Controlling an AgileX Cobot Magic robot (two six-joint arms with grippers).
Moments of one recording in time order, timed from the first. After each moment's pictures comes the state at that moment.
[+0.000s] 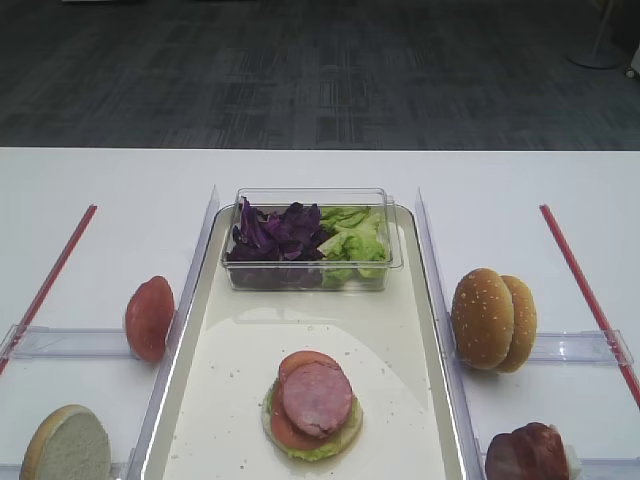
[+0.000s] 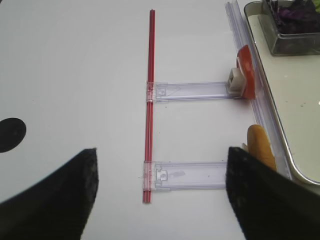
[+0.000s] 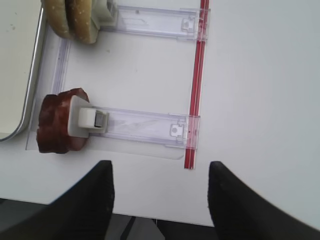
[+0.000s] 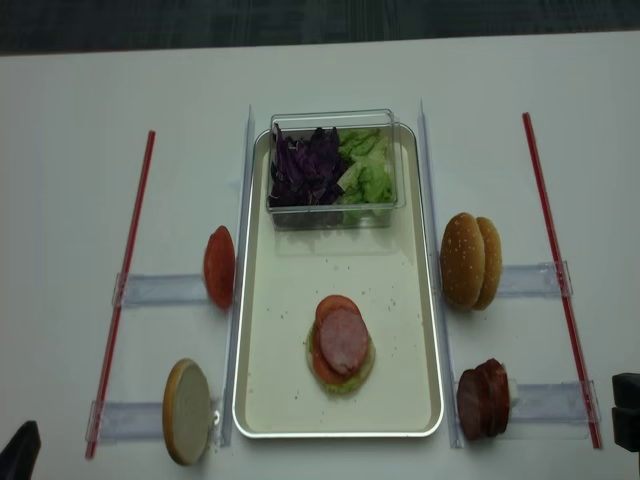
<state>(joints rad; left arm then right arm) 0.03 -0.02 -0.49 0.04 1.18 -0.04 -0.03 0.52 -0.48 0.18 1.10 -0.17</state>
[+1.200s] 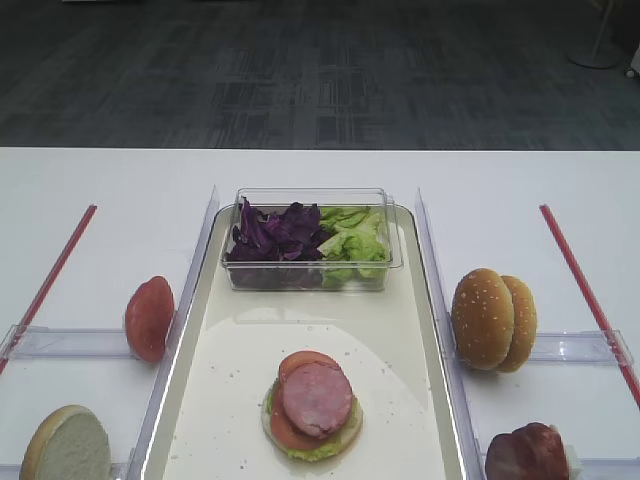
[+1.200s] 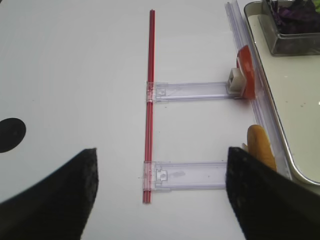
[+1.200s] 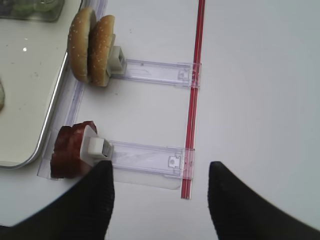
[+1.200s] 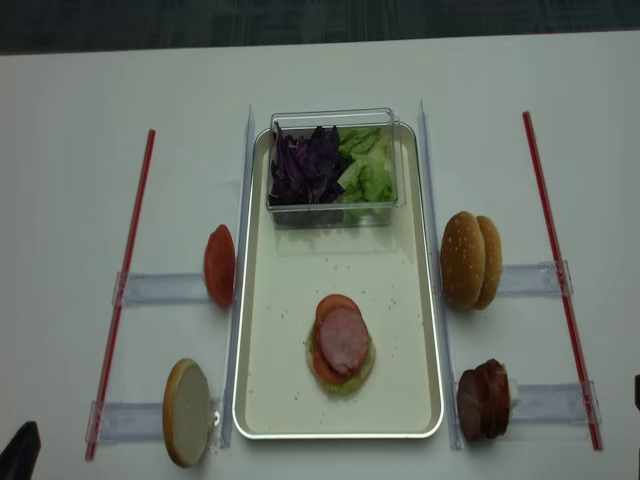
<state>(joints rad) 0.03 -0.02 -0.49 0.04 1.18 -0.04 -0.03 0.26 -0.48 0.18 1.12 -0.17</state>
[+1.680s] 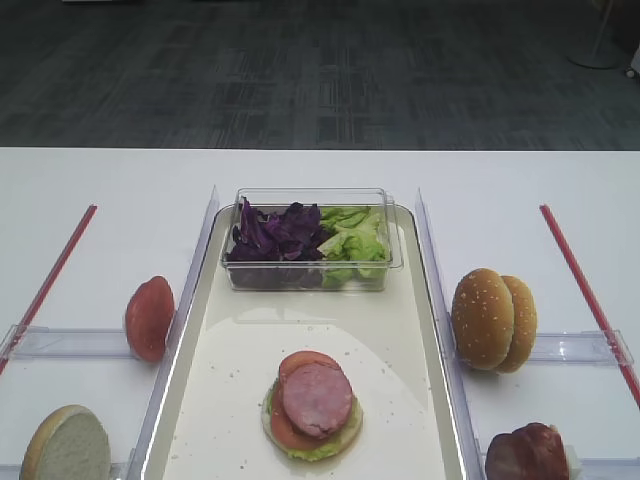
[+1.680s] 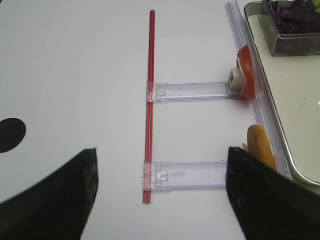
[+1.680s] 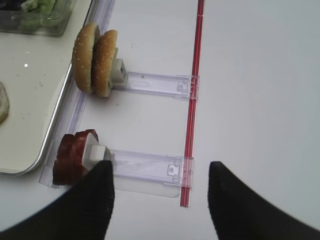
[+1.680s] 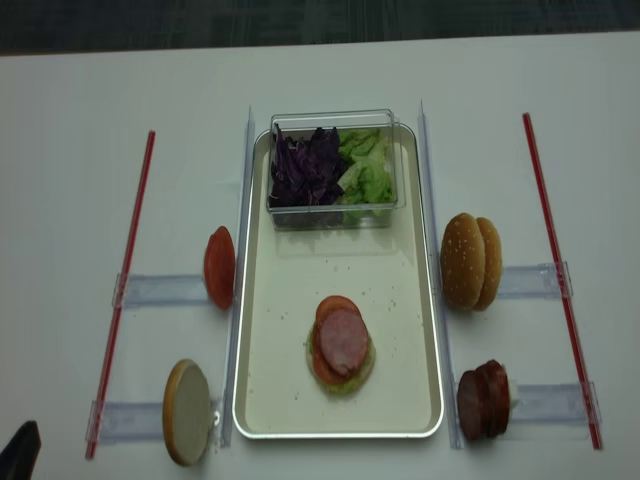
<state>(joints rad) 0.03 -0.02 -0.49 0.04 1.18 -0.04 -0.03 0.20 -0.48 0.18 1.12 -0.17</state>
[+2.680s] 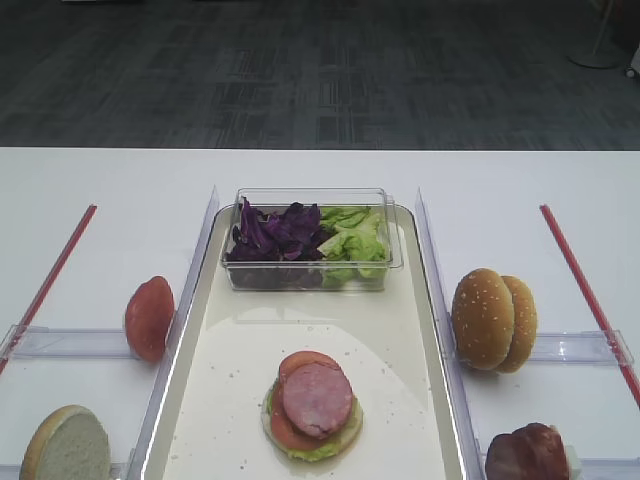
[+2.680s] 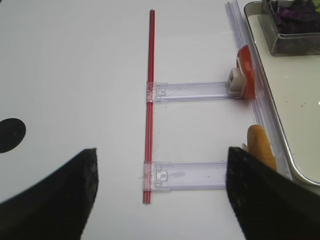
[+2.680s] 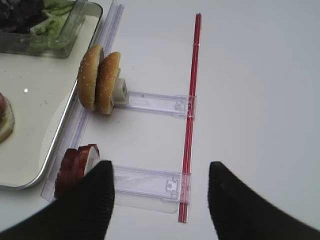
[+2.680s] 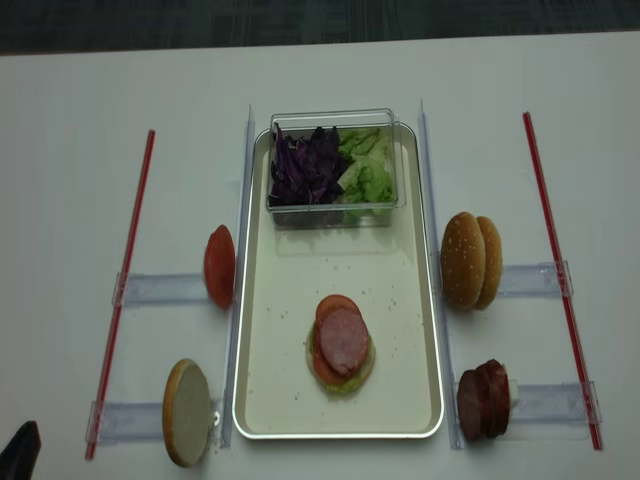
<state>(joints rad) 0.03 -0.02 -0.49 0.04 1.18 -0.04 -0.03 0.10 -0.48 0.18 1.13 -0.17</state>
